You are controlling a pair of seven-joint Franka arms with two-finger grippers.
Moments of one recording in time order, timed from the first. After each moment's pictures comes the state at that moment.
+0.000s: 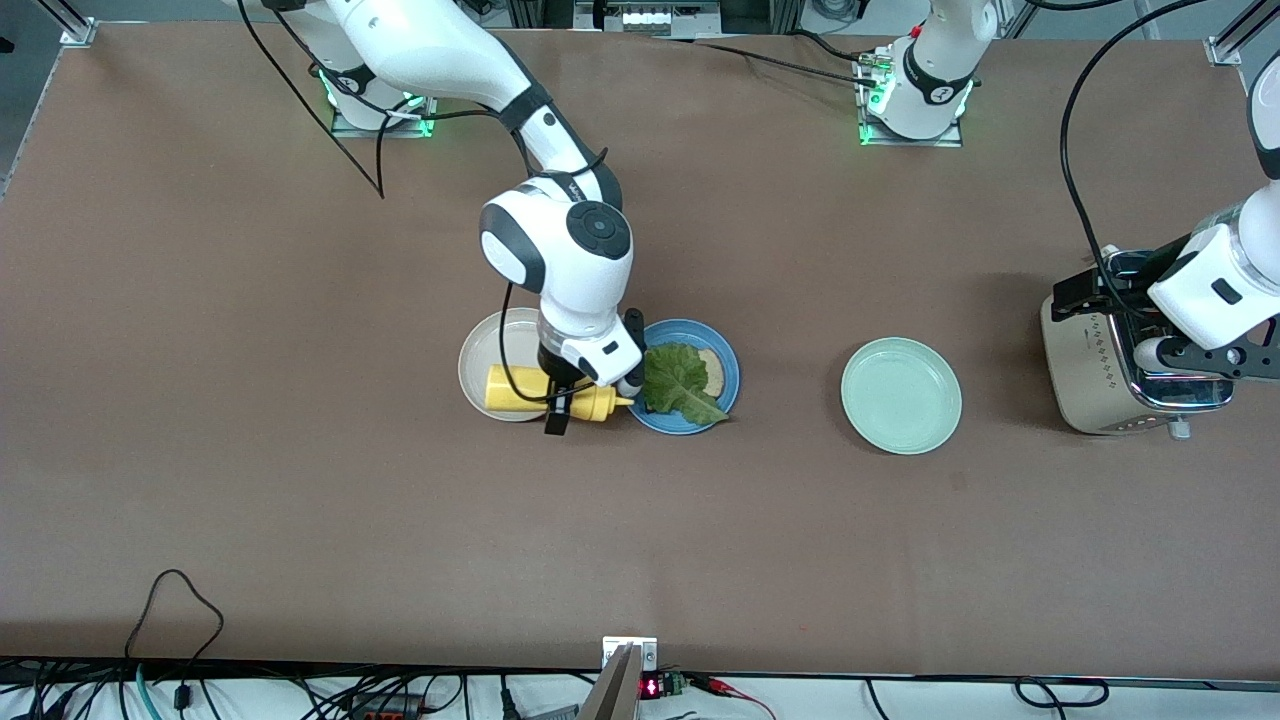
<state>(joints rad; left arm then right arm) 0.25 0.26 -0.34 -1.39 0.08 1.51 0.00 0.76 0.73 -0.15 -1.31 -0.31 2.11 -0.74</state>
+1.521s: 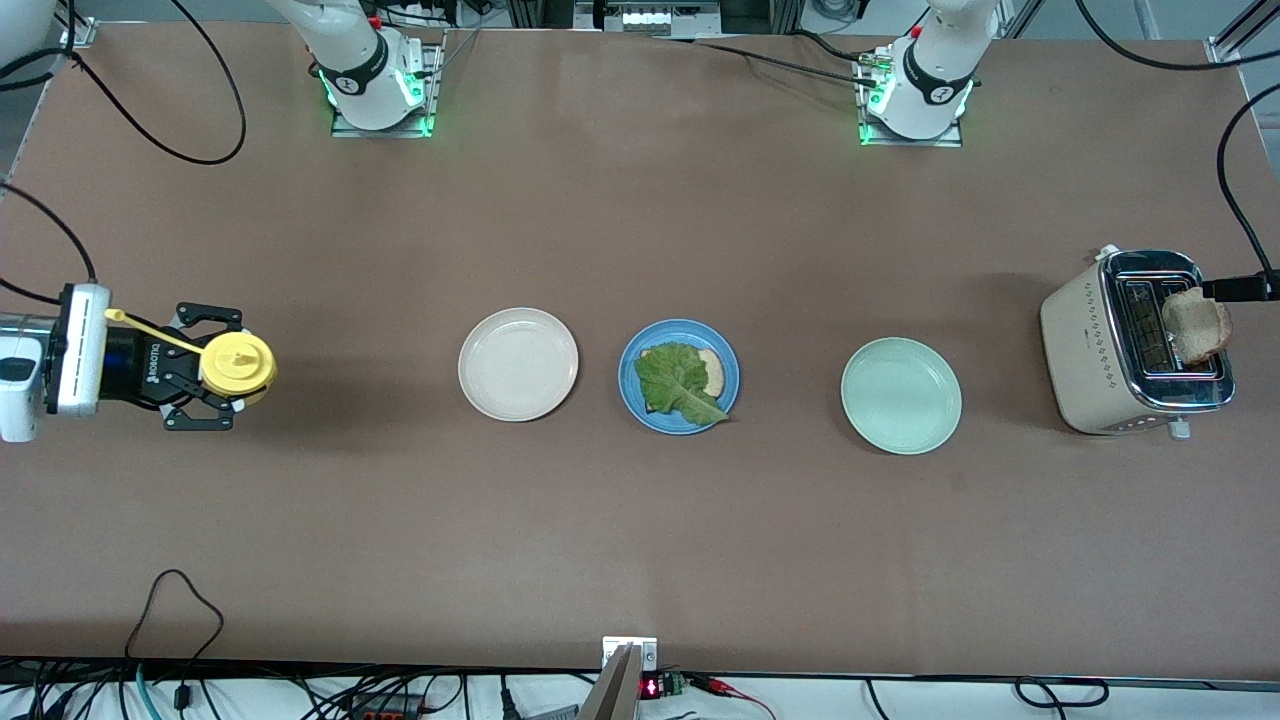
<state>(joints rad) 0.60 0.41 -0.30 -1.42 0.25 1.43 0.19 -0.09 0.56 -0.16 -1.38 1.05 1.43 -1.91</state>
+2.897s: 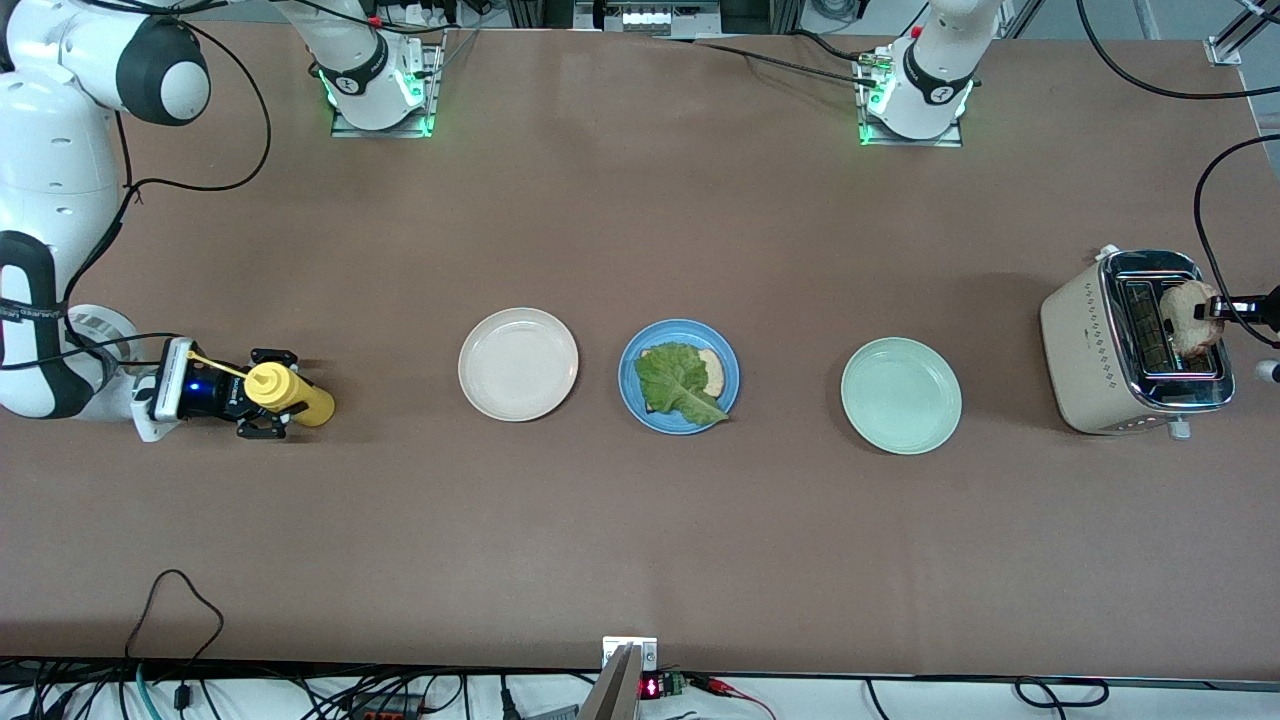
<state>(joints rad) 0.70 0.44 -0.32 -1.59 0.26 1.66 0.38 -0.30 1.05 -0.15 -1.40 1.28 1.29 -2.51</state>
